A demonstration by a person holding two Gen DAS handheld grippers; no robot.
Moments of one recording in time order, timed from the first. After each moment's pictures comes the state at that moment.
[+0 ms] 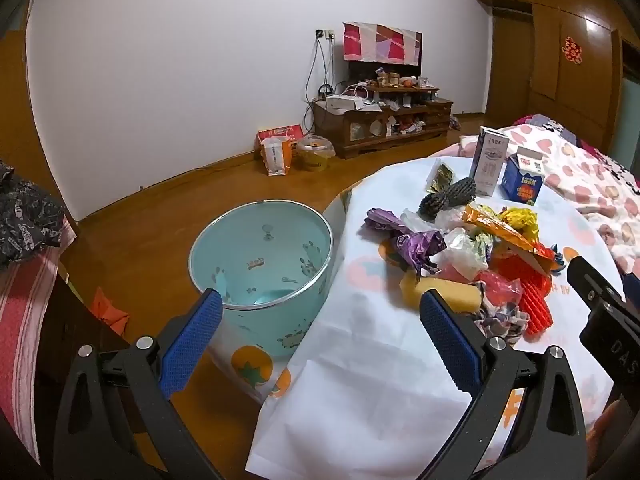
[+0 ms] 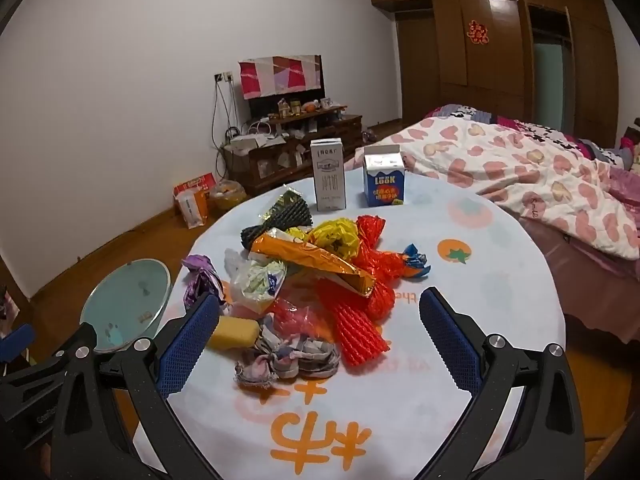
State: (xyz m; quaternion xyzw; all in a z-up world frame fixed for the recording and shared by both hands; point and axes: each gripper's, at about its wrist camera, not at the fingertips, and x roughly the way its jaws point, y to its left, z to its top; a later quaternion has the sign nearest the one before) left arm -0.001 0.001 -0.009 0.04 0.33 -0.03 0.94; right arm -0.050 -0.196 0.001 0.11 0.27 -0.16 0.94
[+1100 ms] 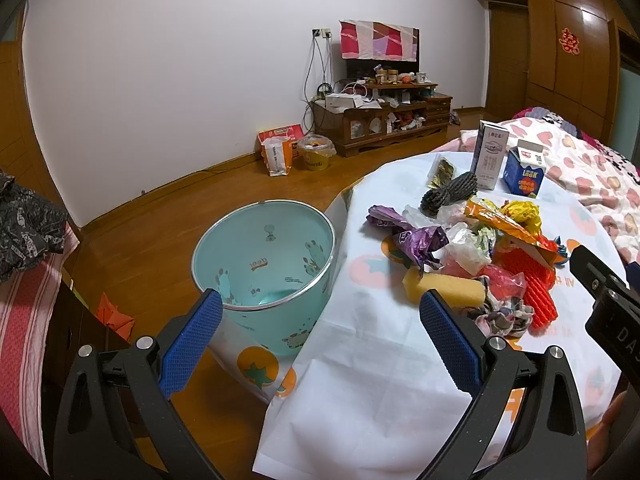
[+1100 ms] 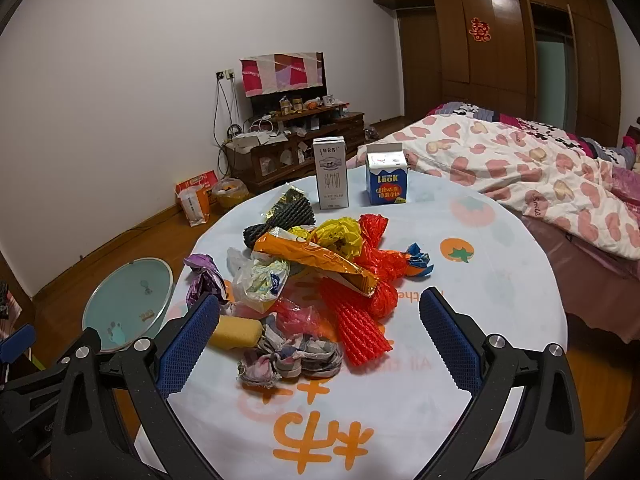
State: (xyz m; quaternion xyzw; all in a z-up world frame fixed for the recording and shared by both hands) left arm 0.000 0.000 -0.011 0.06 0.33 -0.03 0.94; right arm -0.046 -0.197 0.002 0.11 0.27 -0.15 0.94
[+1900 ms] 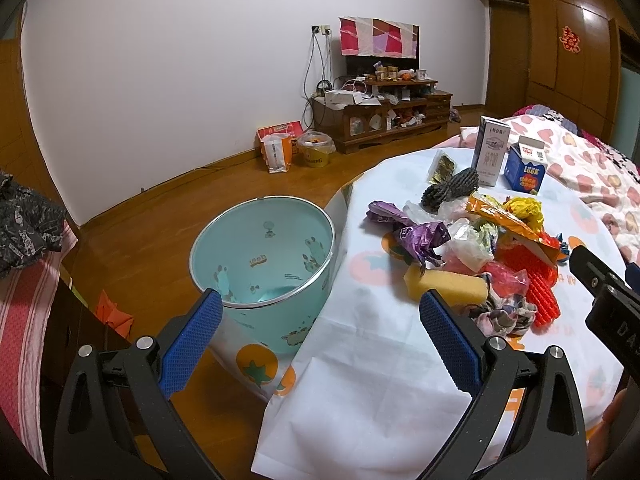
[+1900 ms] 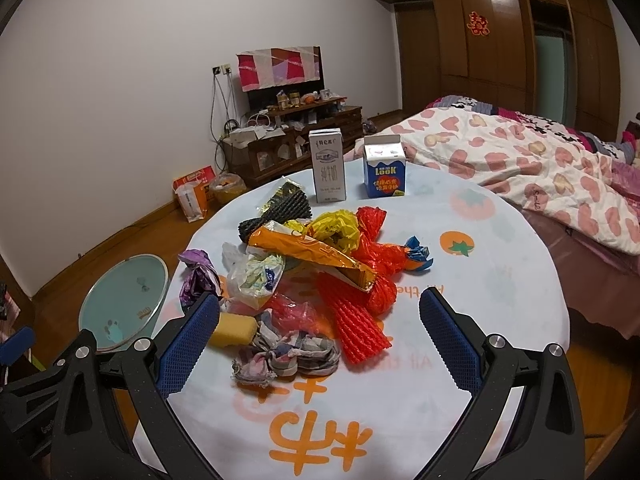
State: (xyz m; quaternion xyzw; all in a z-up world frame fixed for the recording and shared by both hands) left arm 0.002 0.000 -0.014 0.06 0.34 -0.03 0.94; right arm -0.048 -0.202 -0.003 0.12 0.28 -0.16 0.94
